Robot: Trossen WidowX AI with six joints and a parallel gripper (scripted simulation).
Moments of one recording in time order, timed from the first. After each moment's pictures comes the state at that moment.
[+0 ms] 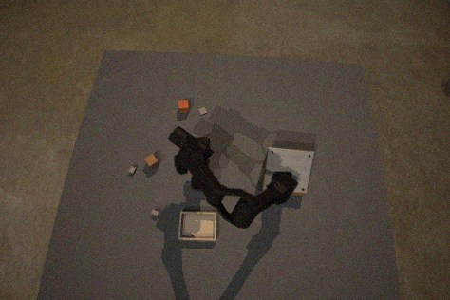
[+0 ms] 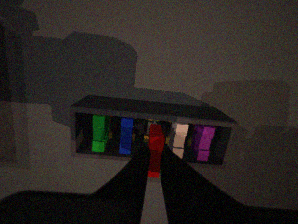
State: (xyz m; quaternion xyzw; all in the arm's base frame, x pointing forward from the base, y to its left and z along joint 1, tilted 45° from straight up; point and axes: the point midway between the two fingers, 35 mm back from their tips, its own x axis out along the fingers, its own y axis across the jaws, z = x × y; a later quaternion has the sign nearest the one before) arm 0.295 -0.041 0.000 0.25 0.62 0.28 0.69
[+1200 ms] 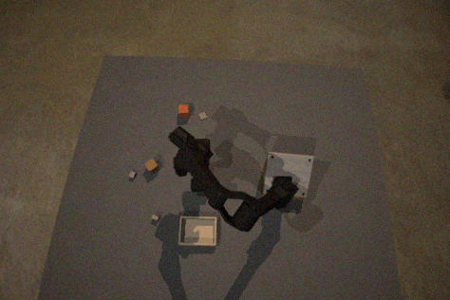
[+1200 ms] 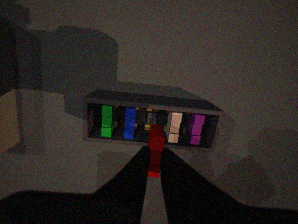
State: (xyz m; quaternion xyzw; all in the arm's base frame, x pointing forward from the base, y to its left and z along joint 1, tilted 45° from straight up) arm 0.292 -0.058 0.018 0.25 0.62 0.28 0.69
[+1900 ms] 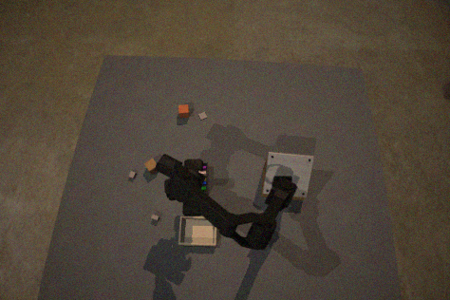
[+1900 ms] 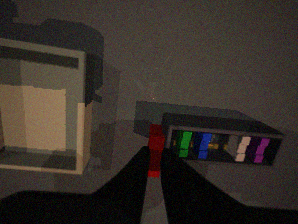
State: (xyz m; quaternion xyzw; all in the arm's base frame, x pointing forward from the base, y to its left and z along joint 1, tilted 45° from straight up) arm 0.308 -0.007 0.085 0.24 0.63 0.27 0.69
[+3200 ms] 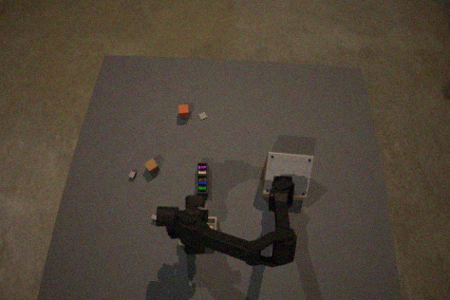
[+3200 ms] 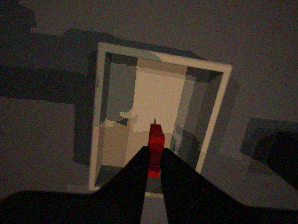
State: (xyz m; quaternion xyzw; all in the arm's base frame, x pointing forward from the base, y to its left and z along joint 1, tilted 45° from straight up) arm 0.297 0.098 0.145 0.25 0.62 0.28 0.69
